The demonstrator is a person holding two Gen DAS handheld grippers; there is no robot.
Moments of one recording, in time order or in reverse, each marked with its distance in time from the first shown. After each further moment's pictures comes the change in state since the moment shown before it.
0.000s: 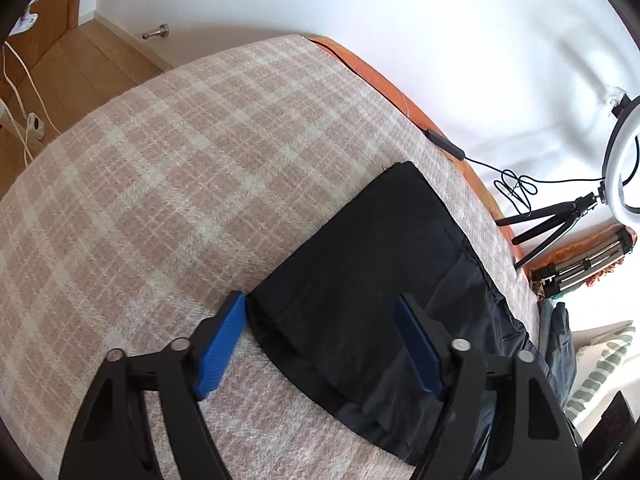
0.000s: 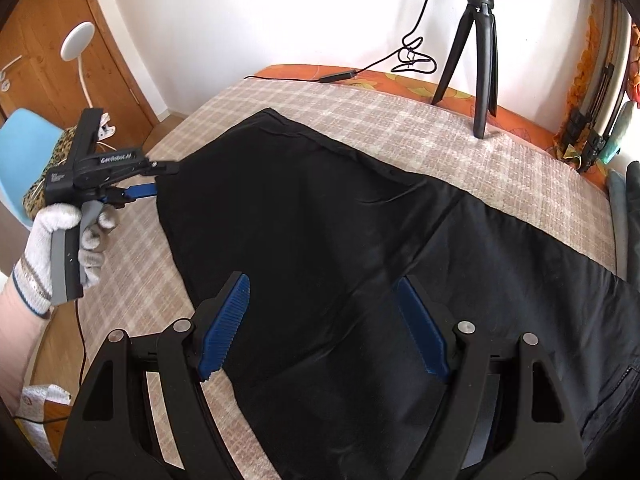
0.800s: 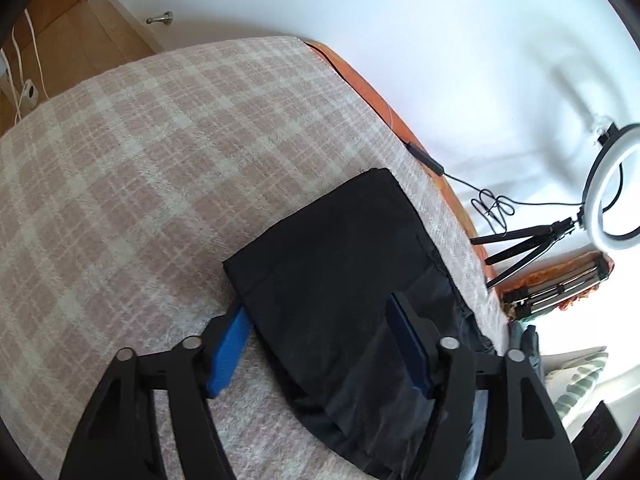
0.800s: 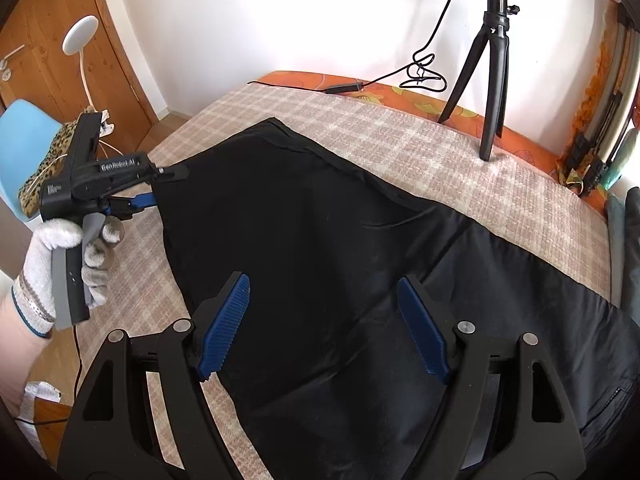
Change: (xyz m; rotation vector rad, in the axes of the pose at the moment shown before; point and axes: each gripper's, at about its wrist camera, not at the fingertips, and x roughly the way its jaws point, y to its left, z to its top) left arm 0.006 -0.004 -0.007 -0.068 -0.042 -0.093; right arm 0.005 0.009 0.017 -0.042 -0.015 -0.015
